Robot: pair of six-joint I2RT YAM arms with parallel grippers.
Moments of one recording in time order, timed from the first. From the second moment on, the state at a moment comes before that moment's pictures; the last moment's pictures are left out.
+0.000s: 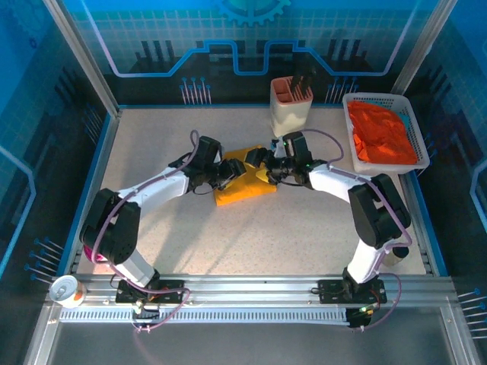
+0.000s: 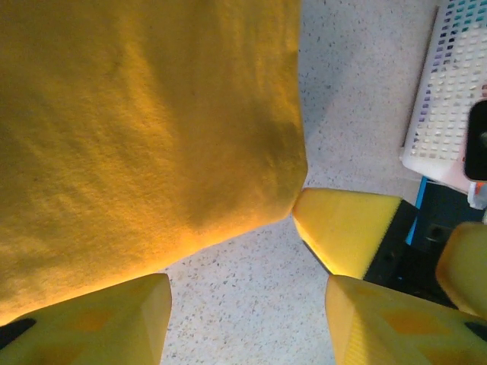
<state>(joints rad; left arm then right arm) -0.45 1.64 1.05 -0.22 0.37 -1.02 0.44 1.78 1.05 0.13 -0.61 1.06</state>
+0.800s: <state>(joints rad) -0.38 1.79 0.93 -0.11 0.32 -1.03 0.42 1.96 0.89 0.58 -0.63 1.25</state>
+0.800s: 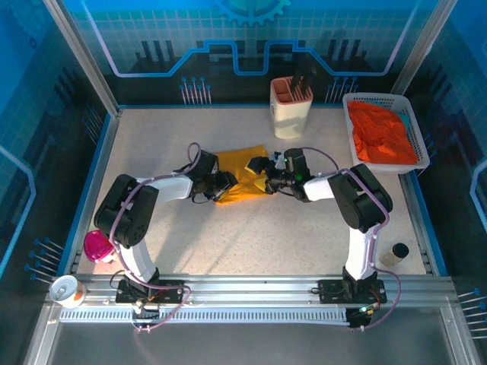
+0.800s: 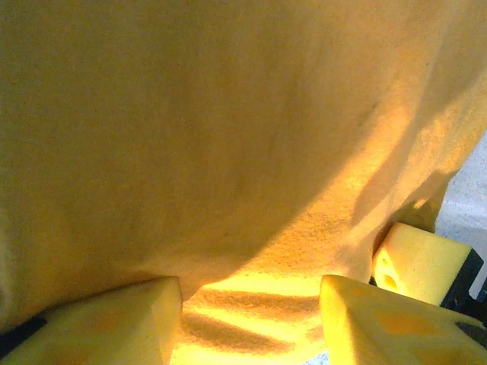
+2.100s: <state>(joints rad) -0.19 1.94 1.34 -0.67 0.24 -0.45 0.27 1.65 0.97 -0.06 -0.66 0.78</state>
